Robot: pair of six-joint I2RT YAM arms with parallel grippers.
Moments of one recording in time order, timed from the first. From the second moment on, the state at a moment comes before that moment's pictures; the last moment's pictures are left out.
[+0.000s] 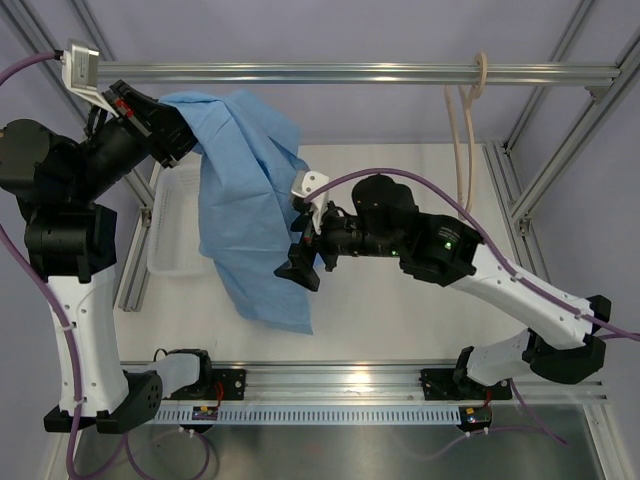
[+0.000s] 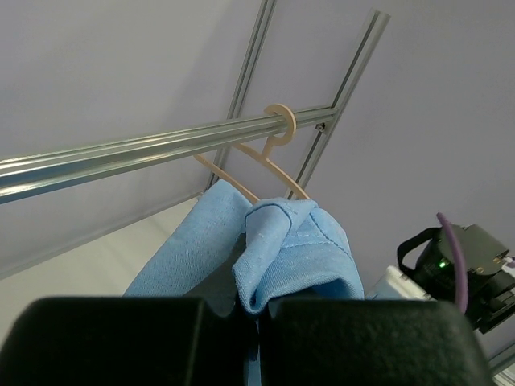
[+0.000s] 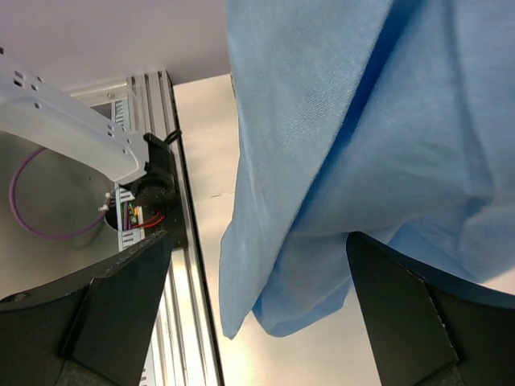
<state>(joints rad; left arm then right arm) -0.03 1.17 1.94 -0.40 0.82 -0.62 1.11 1.37 1.70 -0.60 -0.21 -0.04</state>
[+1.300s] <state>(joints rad) -0.03 0.92 1.60 0.04 0.89 -0.94 1.12 1.40 1.65 -0.39 -0.10 0.00</state>
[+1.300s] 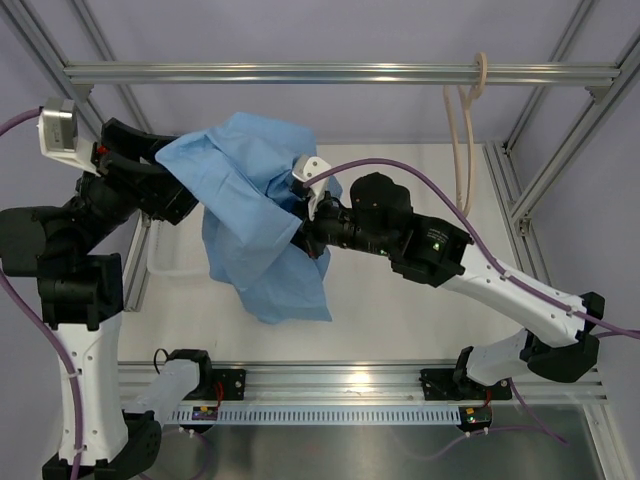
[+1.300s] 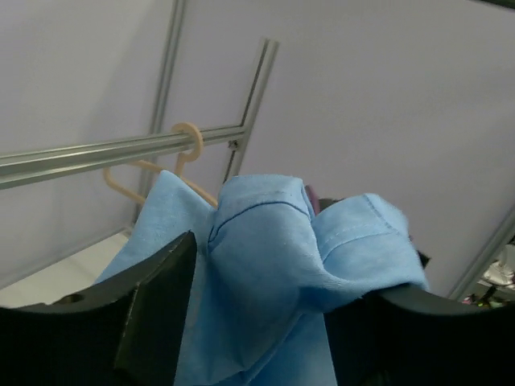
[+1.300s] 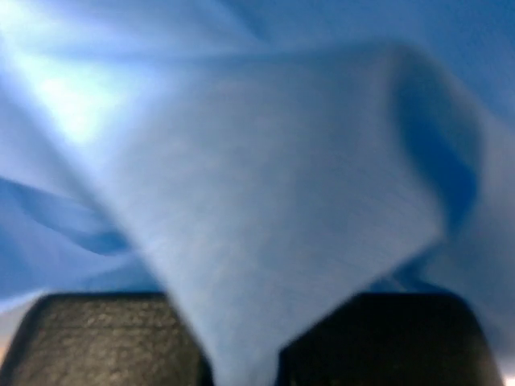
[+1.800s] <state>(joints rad) -0.03 0.62 1.36 -0.17 0.86 -0.60 1.12 1.39 1.97 -0.59 0.00 -0.03</state>
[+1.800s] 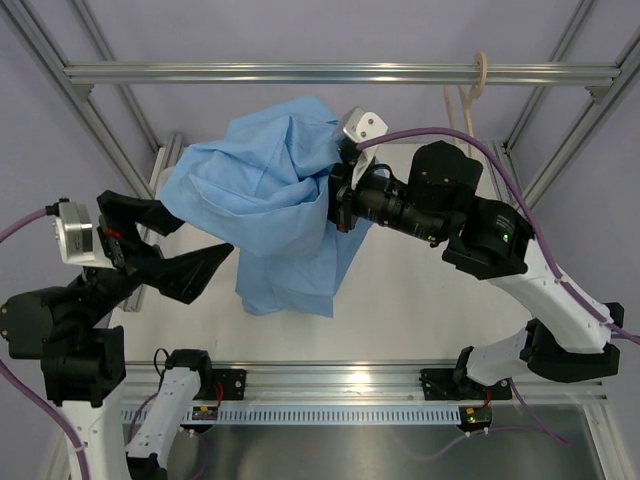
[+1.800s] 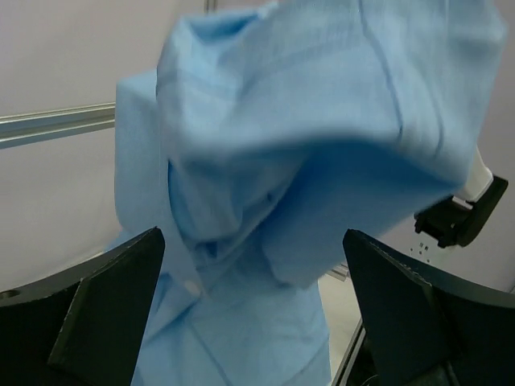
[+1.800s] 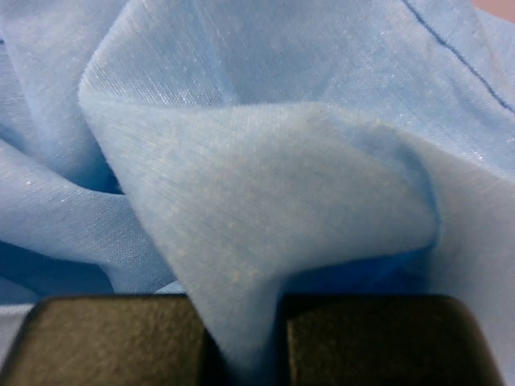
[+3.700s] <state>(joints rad) -0.59 1.09 0.93 0.70 0.78 -0.70 1.12 1.53 2.31 -0.78 -0.20 0.08</state>
